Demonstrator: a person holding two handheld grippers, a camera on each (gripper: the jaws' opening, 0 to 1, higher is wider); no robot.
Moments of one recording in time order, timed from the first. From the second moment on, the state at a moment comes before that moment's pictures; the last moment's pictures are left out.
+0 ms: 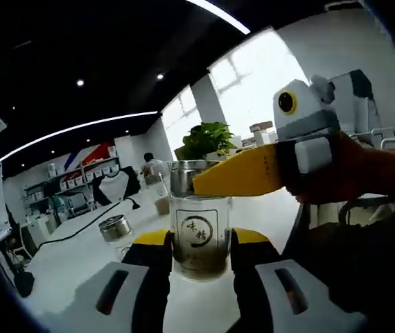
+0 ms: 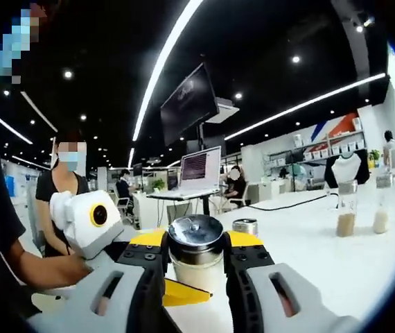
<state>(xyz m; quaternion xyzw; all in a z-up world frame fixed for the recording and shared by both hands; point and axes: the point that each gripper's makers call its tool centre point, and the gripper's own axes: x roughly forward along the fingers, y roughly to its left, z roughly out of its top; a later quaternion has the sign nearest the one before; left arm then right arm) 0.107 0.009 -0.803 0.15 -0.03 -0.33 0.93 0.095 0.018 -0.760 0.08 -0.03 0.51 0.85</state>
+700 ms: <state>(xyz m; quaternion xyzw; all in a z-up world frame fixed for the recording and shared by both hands) 0.091 0.004 -0.785 0.06 -0.06 -0.41 0.91 0.087 0.008 -0.744 0.06 -0.06 0.56 0.83</state>
